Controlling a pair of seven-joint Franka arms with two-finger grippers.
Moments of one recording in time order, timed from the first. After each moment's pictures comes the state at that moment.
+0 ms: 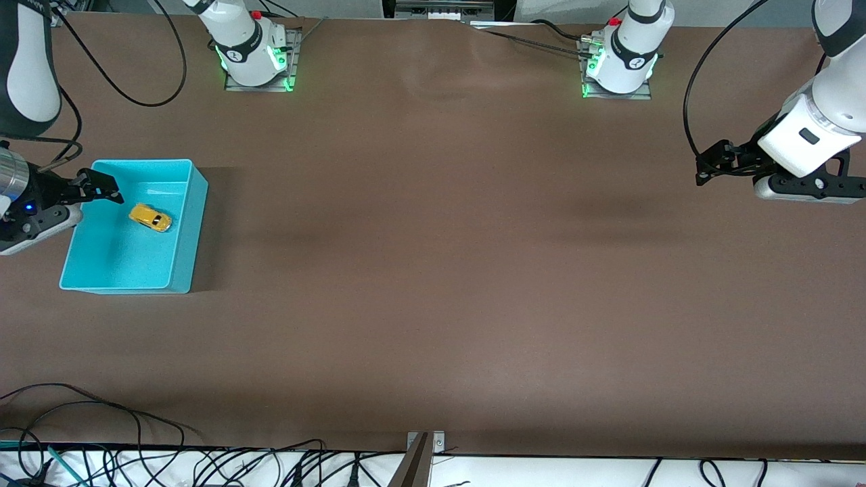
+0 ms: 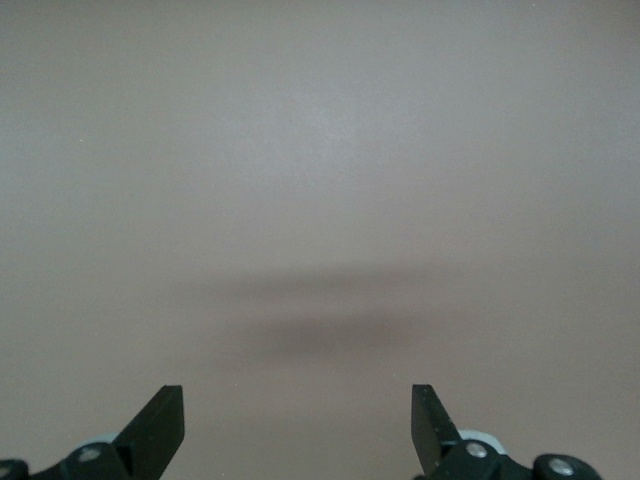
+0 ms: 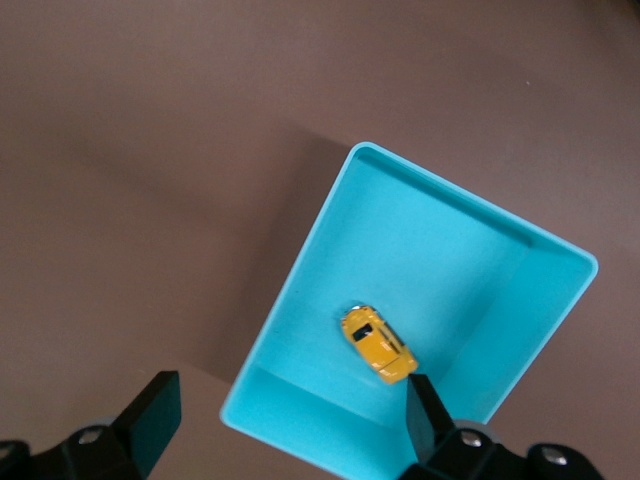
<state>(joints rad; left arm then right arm) 0.00 0.00 -0.07 -1.71 0.00 1.66 -0.03 -0.15 0.18 0.05 -1.66 -0.03 1.72 -0.49</state>
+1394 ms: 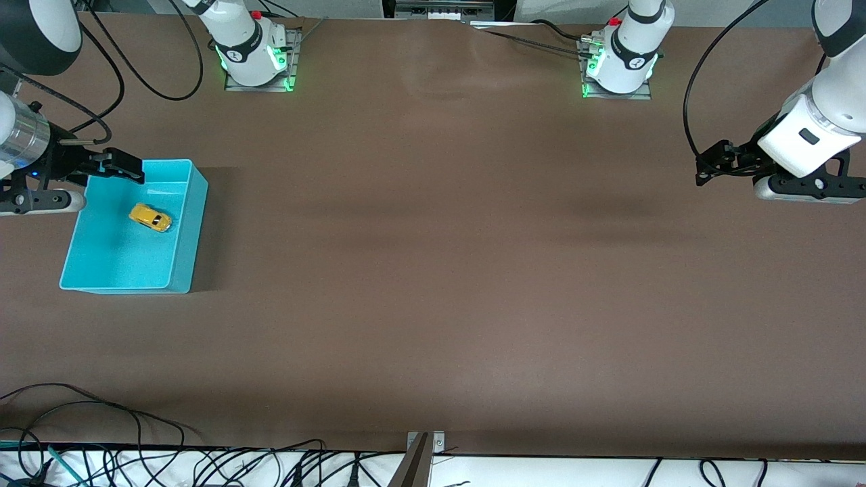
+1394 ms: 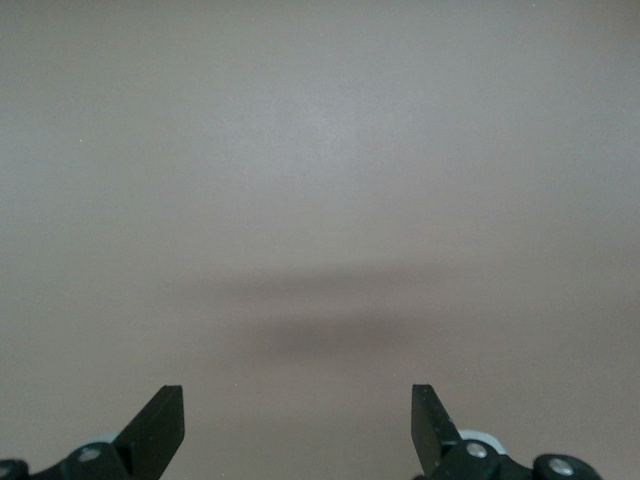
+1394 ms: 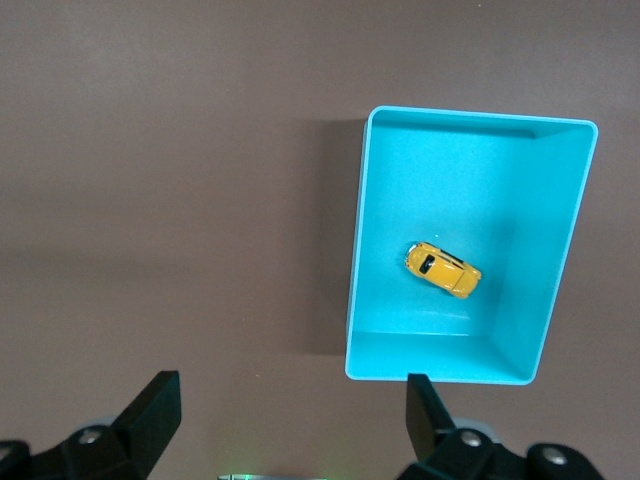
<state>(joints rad) 0.00 0.00 -0.07 -1.70 0.00 1.66 -0.03 -0.07 0.09 0.09 -1.62 -0.06 1.57 -0.04</state>
